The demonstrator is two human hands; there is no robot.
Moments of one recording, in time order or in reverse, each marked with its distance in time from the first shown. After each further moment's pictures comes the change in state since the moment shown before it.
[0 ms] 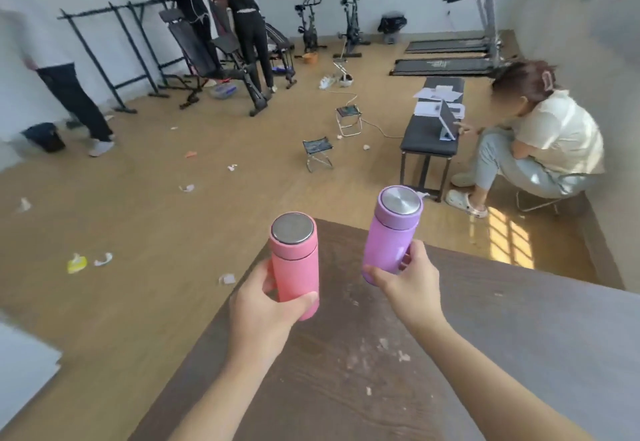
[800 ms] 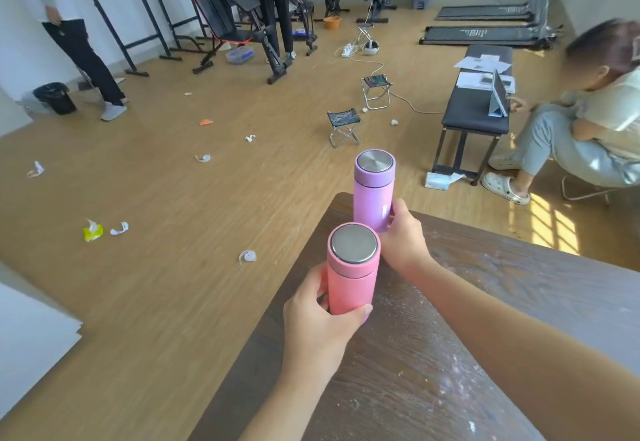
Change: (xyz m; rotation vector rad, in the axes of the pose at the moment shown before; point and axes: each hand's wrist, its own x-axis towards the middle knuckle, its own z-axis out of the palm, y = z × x) left_hand 0.049 -0.084 -0.003 -0.142 -0.060 -0.017; right_hand 0.092 0.010 0.158 -0.256 -0.185 -0.036
